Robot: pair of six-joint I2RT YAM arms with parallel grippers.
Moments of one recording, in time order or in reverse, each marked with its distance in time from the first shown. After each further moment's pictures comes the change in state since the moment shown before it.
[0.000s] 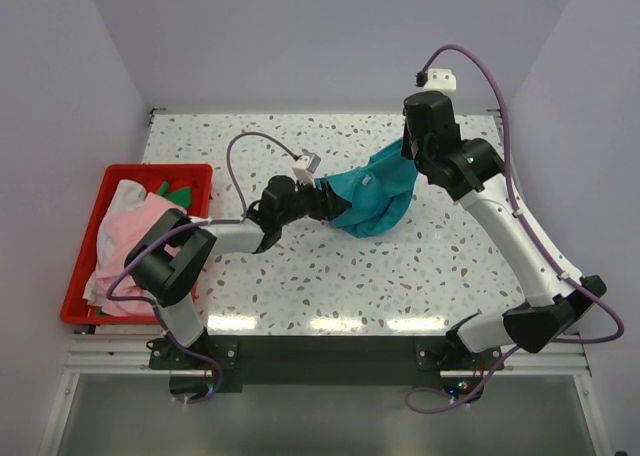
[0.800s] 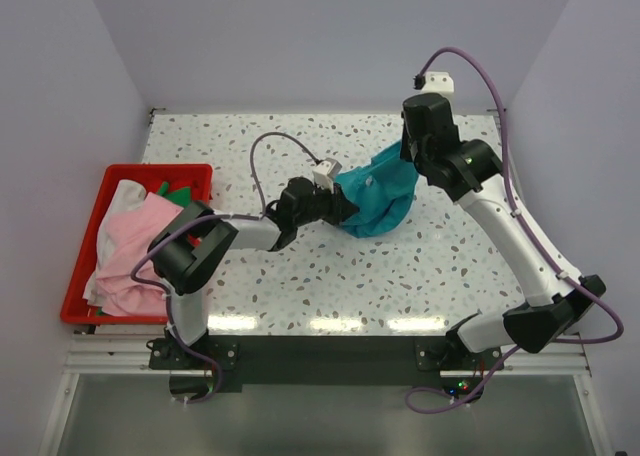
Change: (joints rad) left arm -0.061 0.133 0.074 0.048 0.043 0.083; right arm -0.004 -0.002 -0.017 0.006 -0.023 0.001
